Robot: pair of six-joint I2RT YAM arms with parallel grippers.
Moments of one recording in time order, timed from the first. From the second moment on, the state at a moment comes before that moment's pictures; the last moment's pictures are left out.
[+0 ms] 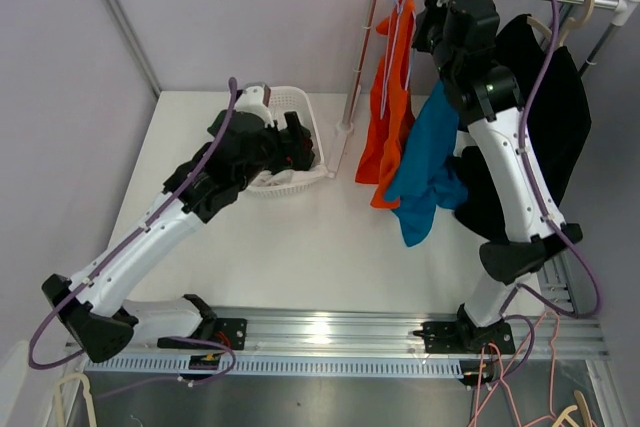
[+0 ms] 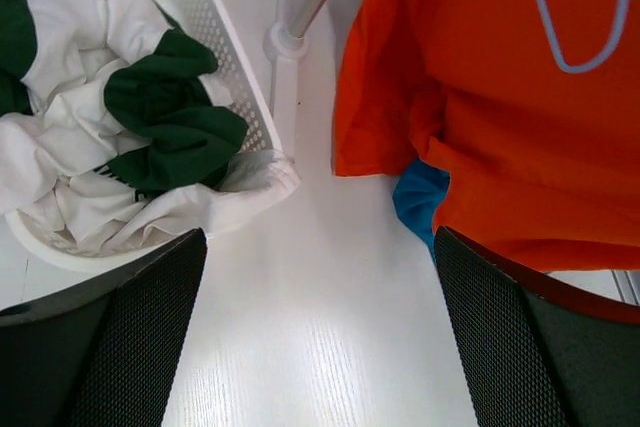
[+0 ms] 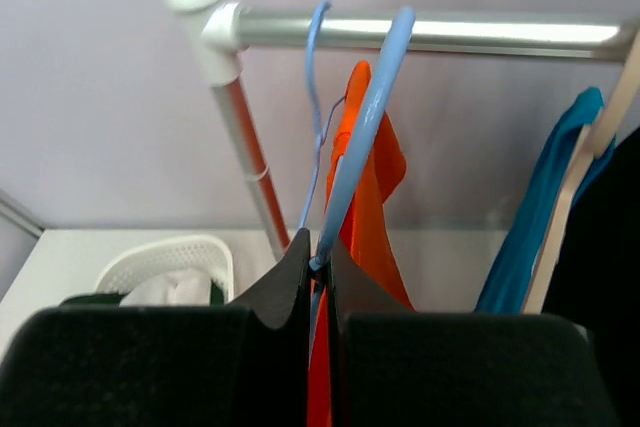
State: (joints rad) left arm -0.68 1.21 1.33 -0.53 -0.30 -0.51; right arm 0.39 1.76 2.29 -0.54 0.32 0.18
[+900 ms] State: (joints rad) left arm -1.58 0.72 0.52 0.38 -0.52 0.09; right arm 0.69 1.34 1.83 -0.87 0.78 0.77
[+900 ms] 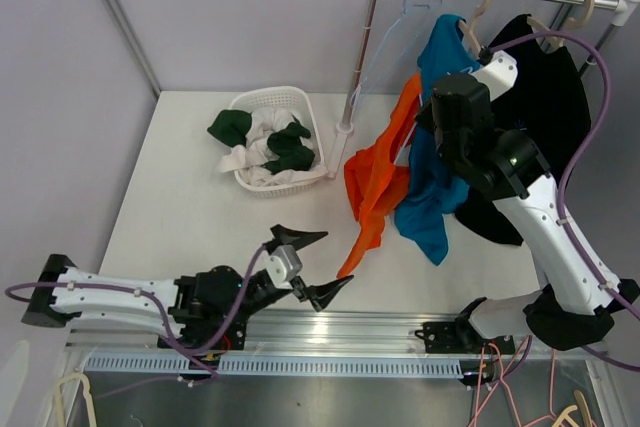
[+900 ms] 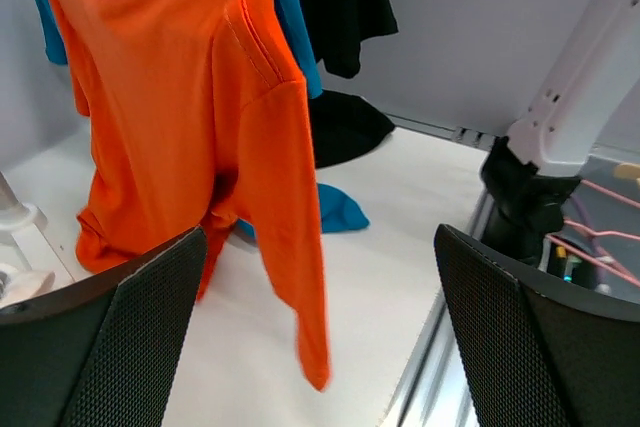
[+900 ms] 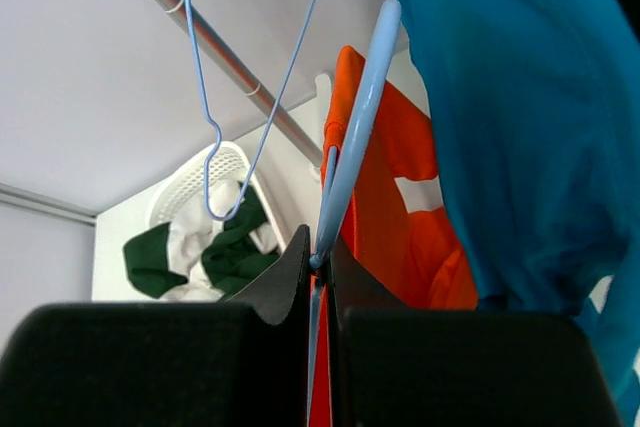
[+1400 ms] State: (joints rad) left arm -1.43 1.09 0.62 0.66 -0.53 0.15; right arm 0.75 1.29 1.83 -0.92 0.75 0.82
